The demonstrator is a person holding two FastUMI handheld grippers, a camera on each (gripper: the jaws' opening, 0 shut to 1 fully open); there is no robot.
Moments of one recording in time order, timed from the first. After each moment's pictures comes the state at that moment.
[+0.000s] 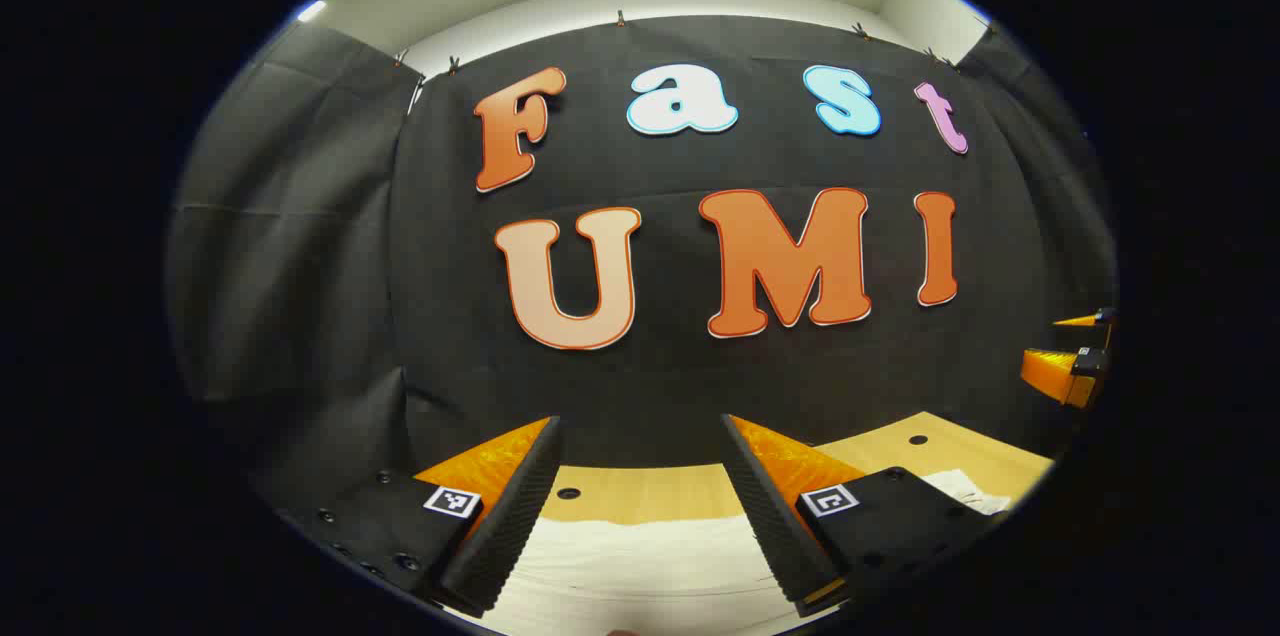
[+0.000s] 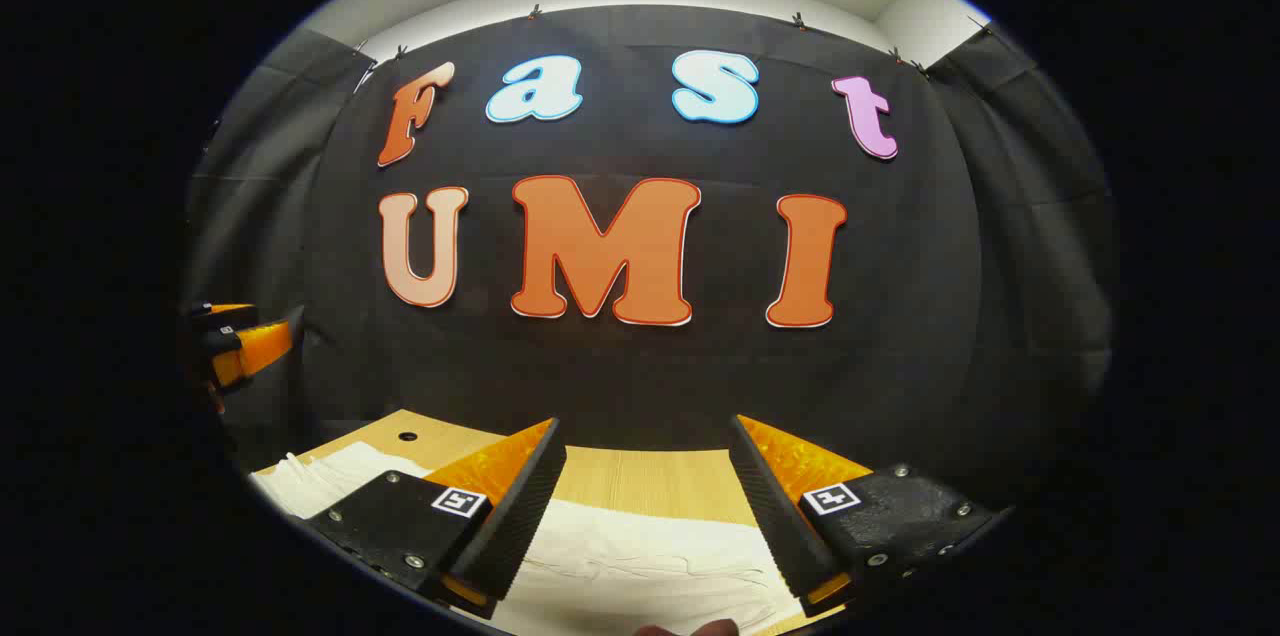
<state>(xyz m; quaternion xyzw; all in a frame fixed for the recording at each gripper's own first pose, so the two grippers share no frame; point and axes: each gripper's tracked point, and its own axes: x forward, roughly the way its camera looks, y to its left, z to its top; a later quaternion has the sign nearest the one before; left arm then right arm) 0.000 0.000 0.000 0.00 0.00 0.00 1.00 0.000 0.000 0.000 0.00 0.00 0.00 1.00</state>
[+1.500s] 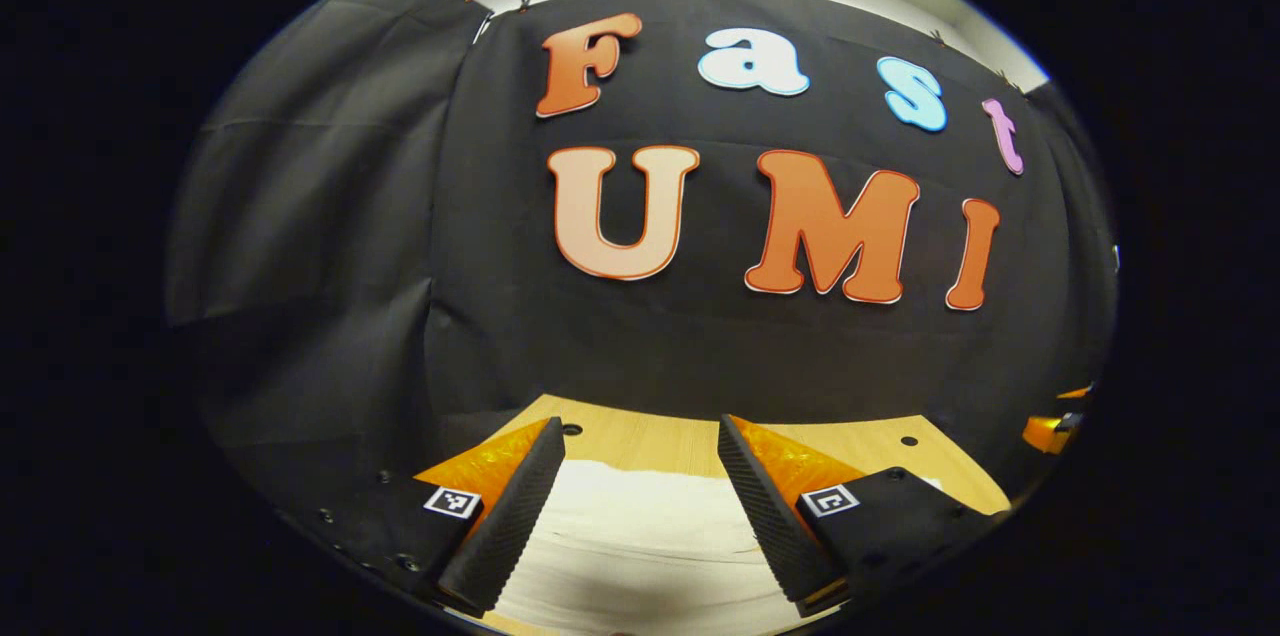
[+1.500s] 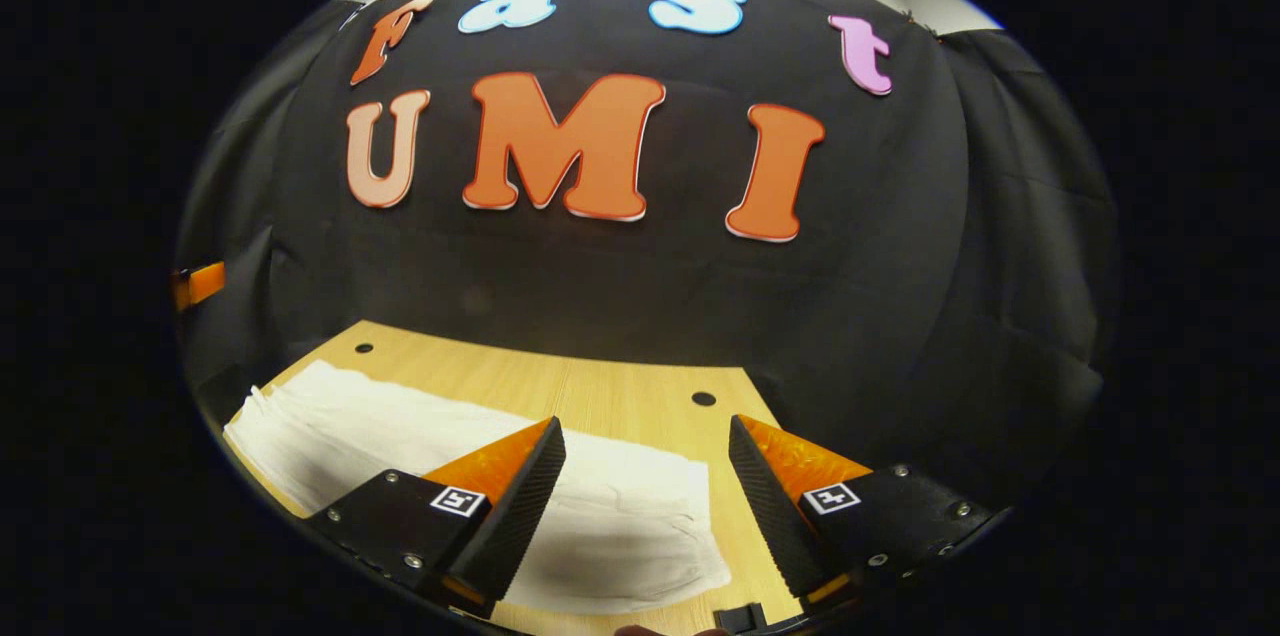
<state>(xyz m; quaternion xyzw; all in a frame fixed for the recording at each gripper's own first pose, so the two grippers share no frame) -0.032 0.028 -0.068 -0.11 0.11 0.05 0.99 -0.008 -0.061 -0.093 -0.03 0.18 -0.01 0.98</state>
